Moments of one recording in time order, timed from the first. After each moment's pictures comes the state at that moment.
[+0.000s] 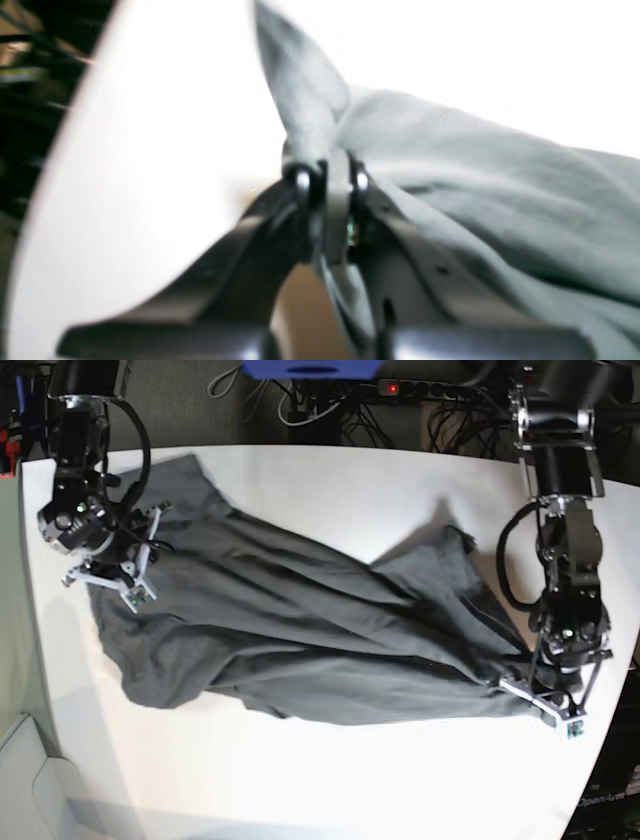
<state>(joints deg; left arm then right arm) -16.3 -17.6 -4.3 90.3 -10.5 8.4 52.1 -7.1 12.6 12.1 101.3 -1.2 40.1 -56.9</state>
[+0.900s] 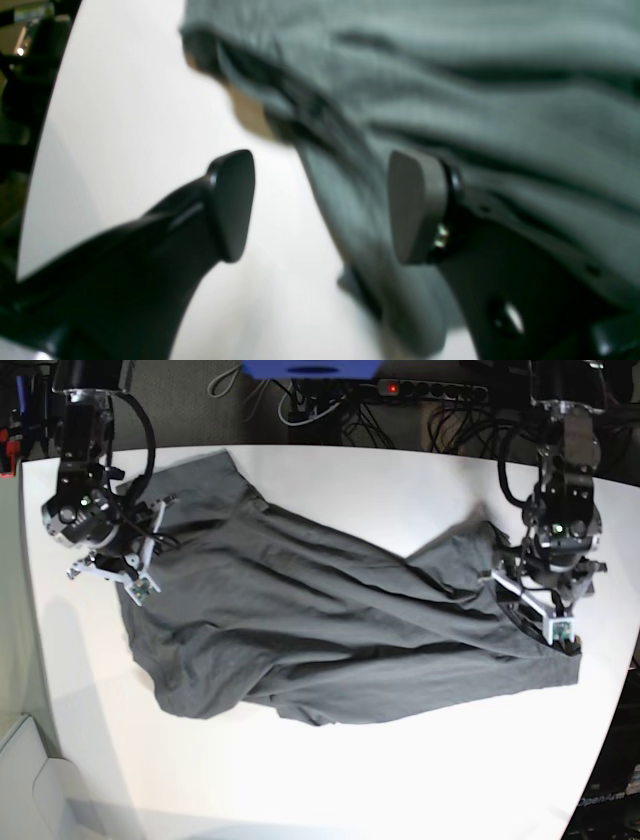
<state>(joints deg) 7.1 -20.6 -4.0 103.7 -11.0 8.4 52.4 -8.3 11.7 12.1 101.6 -1.1 40.1 -57.0</state>
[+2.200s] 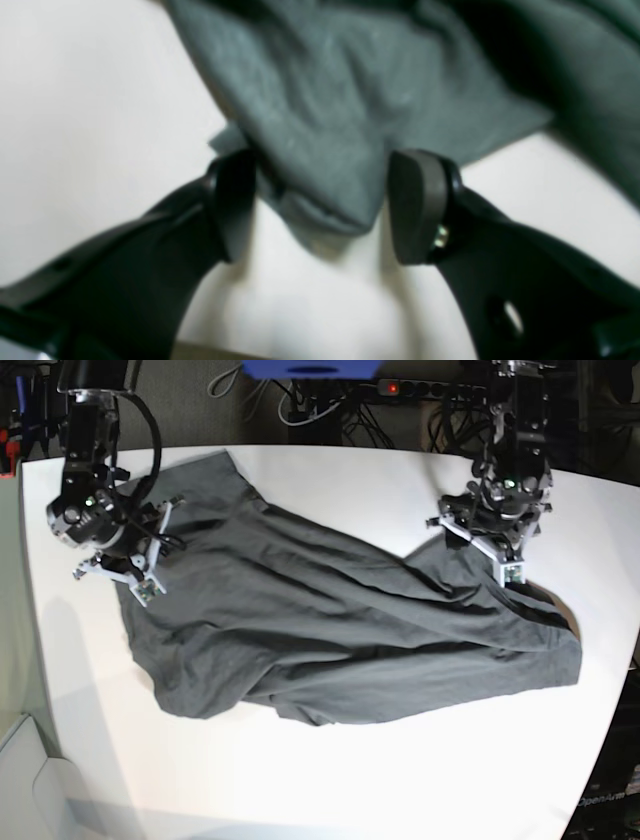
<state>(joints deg) 14.0 -9.5 -3.6 101.5 -10.5 8.4 52.6 -8.1 10.4 12.0 101.6 -0.9 40.1 -56.8</state>
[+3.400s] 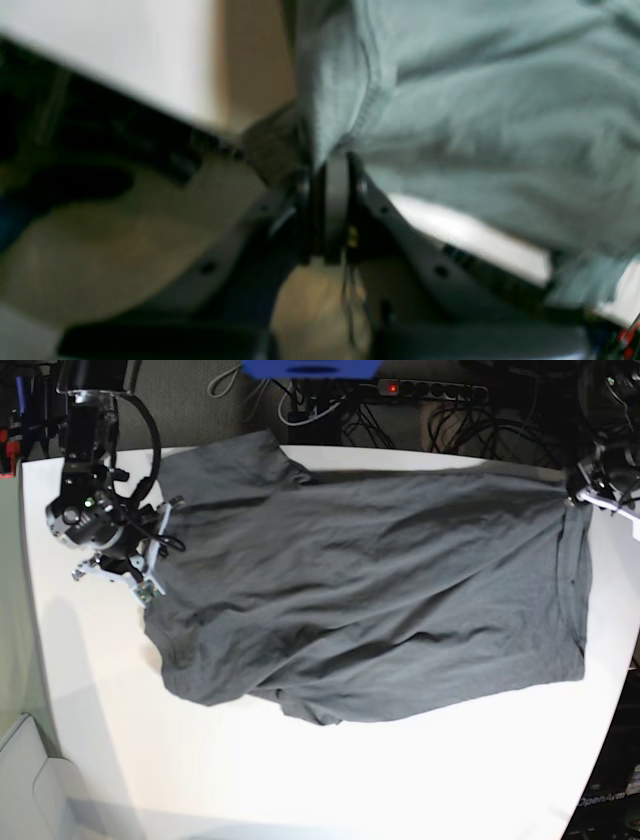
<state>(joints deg) 27.3 -23.2 -39.1 112.7 -47.1 7.3 79.6 -7.9 10.4 12.1 101.6 -0.9 40.2 -56.8</state>
